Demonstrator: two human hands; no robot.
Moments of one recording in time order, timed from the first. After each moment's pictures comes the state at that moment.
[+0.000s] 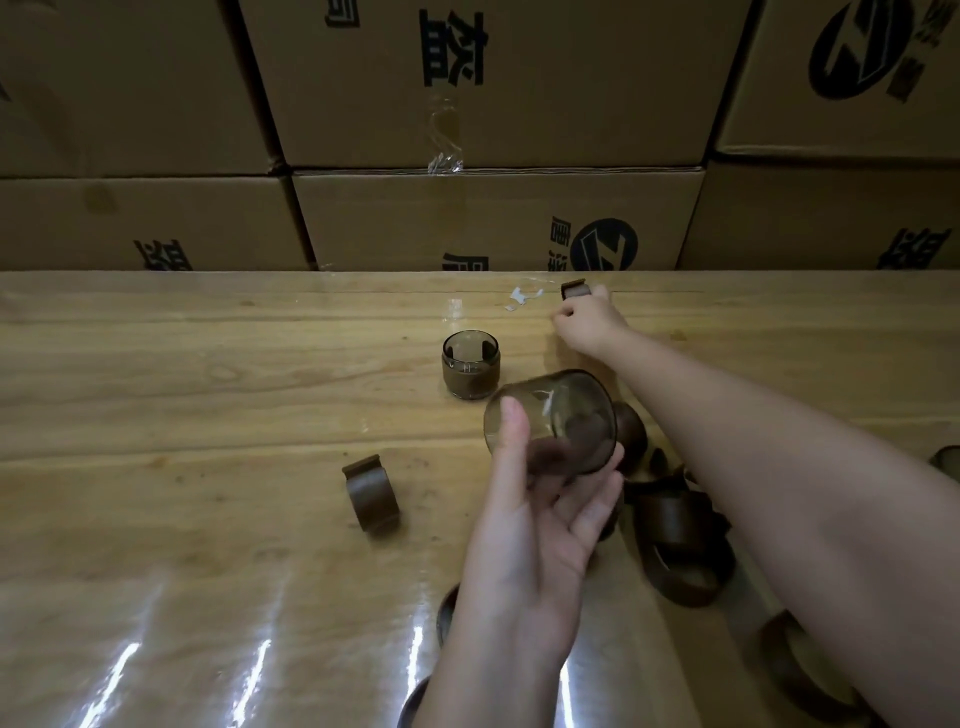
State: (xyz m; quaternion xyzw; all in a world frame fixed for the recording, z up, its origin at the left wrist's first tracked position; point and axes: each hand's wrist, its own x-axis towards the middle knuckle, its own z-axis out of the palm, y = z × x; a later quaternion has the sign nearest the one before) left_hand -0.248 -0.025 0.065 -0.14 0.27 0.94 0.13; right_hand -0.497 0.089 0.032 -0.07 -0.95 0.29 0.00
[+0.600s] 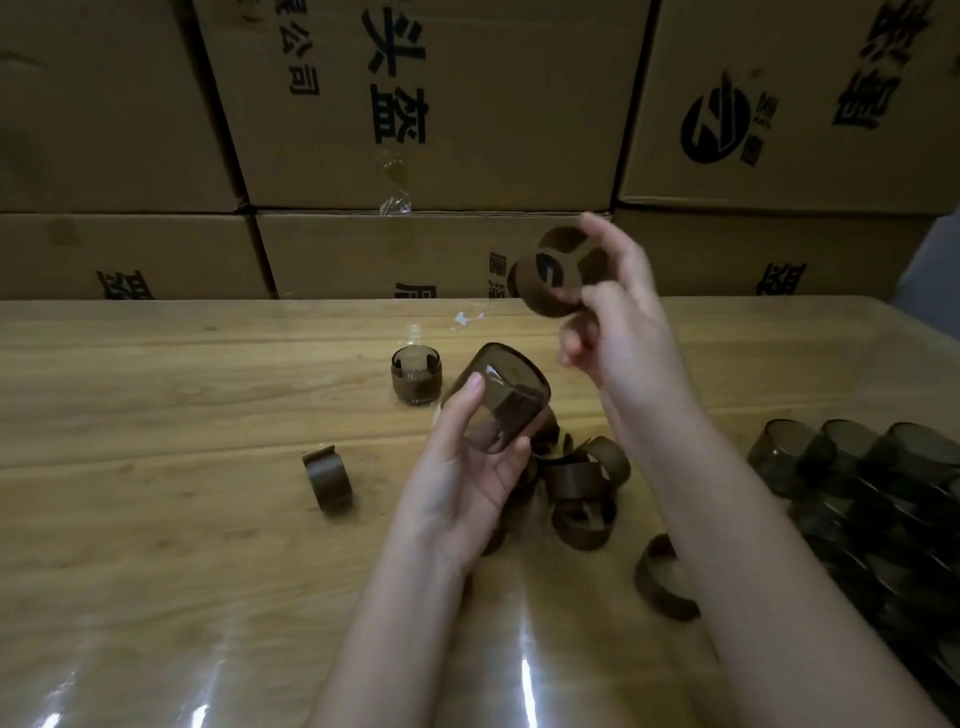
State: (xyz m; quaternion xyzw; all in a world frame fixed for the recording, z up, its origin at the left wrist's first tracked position) left_hand -0.233 -0.026 0.084 -0.01 0.30 0.94 0.15; right_hand -0.254 0.100 0.147 0.08 -0.66 0.73 0.17
